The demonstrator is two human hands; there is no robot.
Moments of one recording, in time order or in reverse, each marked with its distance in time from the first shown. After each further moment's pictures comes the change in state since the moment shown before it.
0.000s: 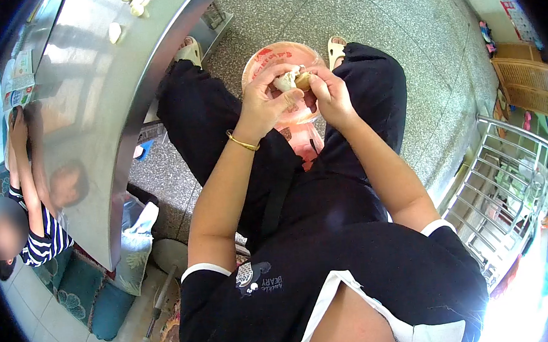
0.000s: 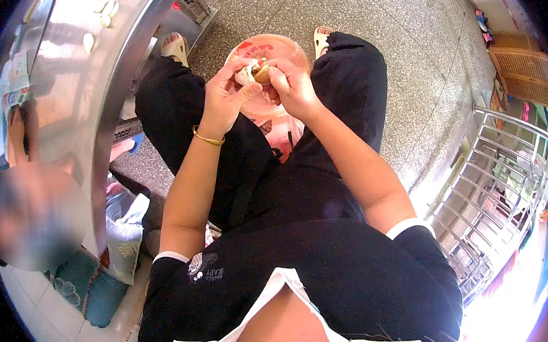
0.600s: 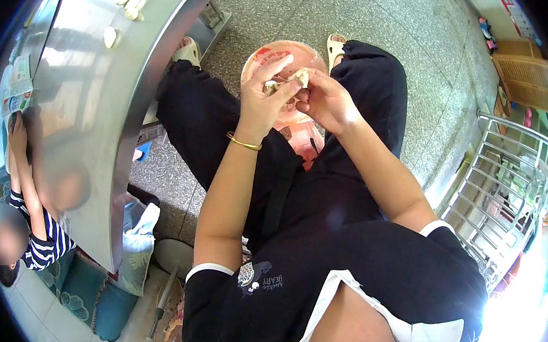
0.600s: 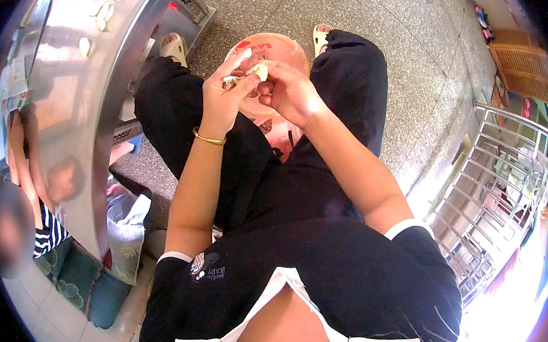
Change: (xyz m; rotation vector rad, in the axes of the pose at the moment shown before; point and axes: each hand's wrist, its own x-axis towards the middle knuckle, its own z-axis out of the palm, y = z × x) left_hand 0.004 0.008 0.010 0.069 0.180 -0.011; right_hand 0.001 -0.009 0.006 0.854 -0.129 0.292
